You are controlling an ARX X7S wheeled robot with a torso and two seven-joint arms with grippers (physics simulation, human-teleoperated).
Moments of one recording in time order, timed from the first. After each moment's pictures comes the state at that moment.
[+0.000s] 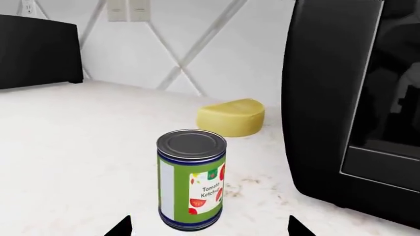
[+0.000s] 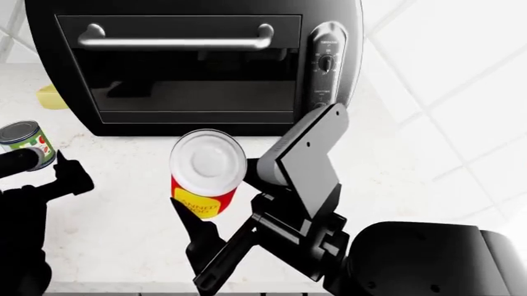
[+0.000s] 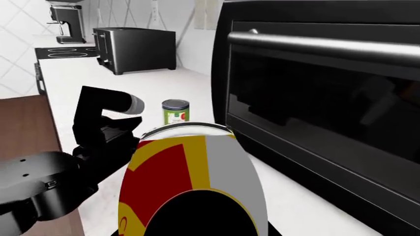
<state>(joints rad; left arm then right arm) -0.29 -0.44 -0.27 0.36 -0.47 -0.68 -0.39 0.83 0.29 -0.32 -0.72 1.40 1.19 0.47</state>
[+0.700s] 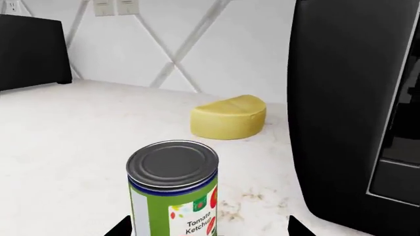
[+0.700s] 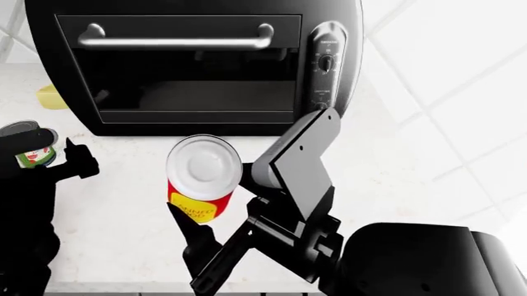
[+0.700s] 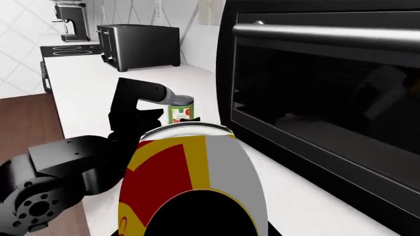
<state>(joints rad) -0.47 -0.46 -0.17 0.07 -0.40 -0.59 -0.32 0.82 0.30 -0.36 -0.71 1.38 1.16 0.45</state>
